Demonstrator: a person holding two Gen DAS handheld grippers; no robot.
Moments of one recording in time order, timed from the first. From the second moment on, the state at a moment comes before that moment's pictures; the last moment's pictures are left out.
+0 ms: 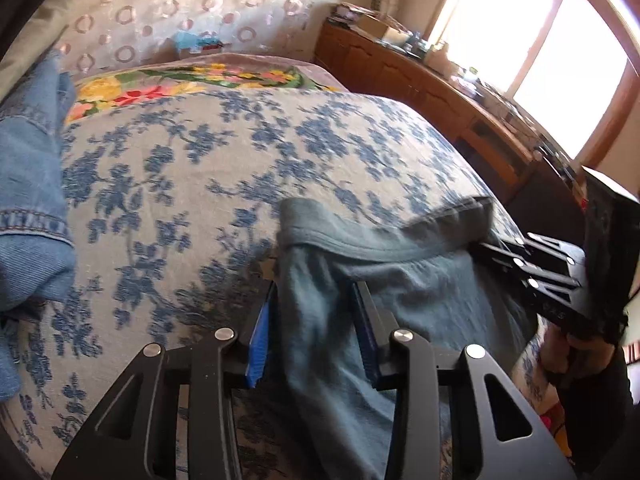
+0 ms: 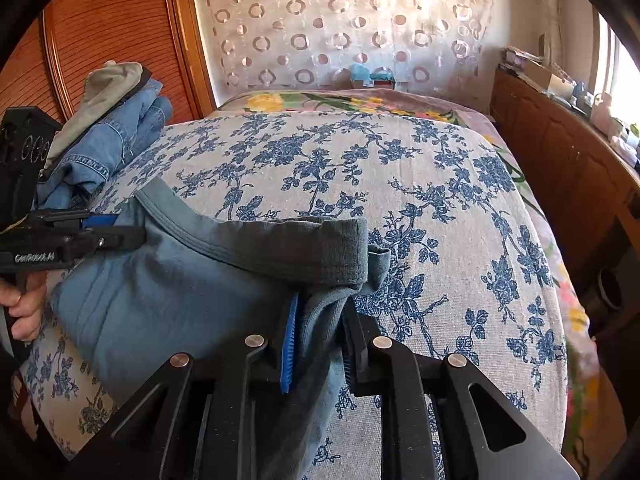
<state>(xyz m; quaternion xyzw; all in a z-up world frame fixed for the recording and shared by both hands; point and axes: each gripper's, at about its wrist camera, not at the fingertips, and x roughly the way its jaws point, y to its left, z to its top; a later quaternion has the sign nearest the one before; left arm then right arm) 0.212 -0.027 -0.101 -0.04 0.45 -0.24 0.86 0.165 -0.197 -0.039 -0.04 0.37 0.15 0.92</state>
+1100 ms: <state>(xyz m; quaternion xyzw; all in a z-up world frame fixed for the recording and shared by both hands) 0.147 -0.002 0.008 -0.04 0.31 -0.26 0.91 0.130 -0.194 0.055 -0.04 0.26 0.21 0.94</state>
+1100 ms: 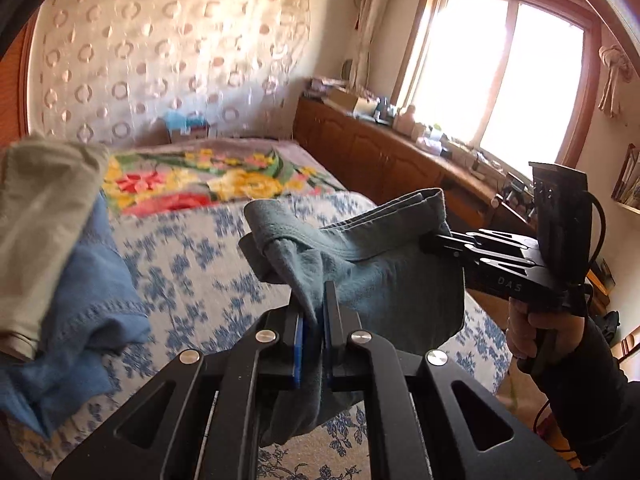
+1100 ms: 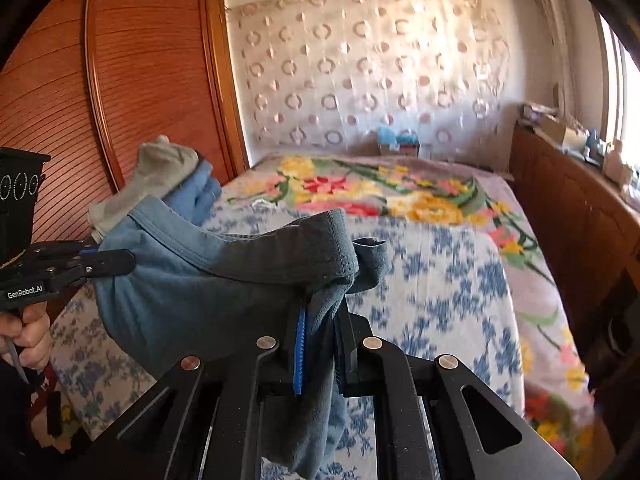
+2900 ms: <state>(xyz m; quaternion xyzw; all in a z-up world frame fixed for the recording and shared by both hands) 0.168 0.155 0.033 -0.14 0.22 0.04 0.96 0.371 -0.033 0.116 -0.20 0.18 0.44 0.85</state>
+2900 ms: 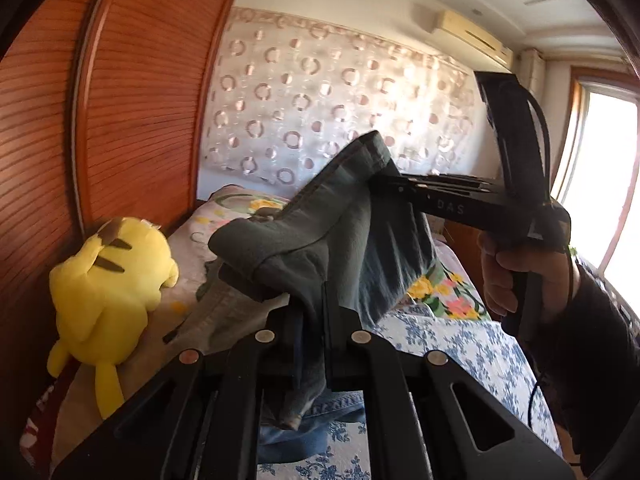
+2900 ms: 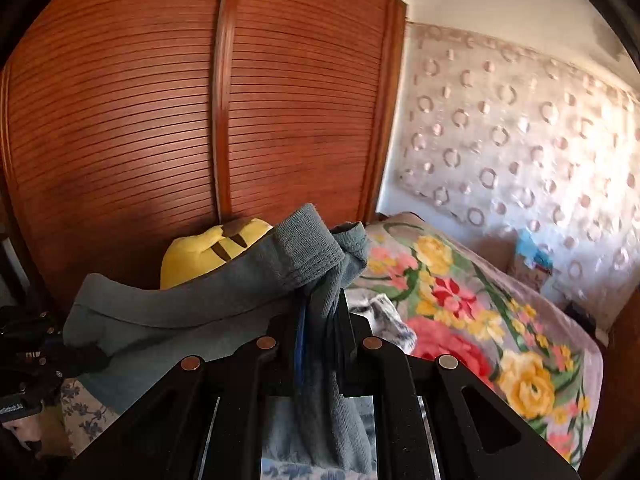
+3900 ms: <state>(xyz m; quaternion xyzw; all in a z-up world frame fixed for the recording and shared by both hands) 0.188 0.180 -0.009 -0.10 0.29 0.07 0.95 0.377 -0.048 0.084 -0.15 0.22 0.48 0.83</state>
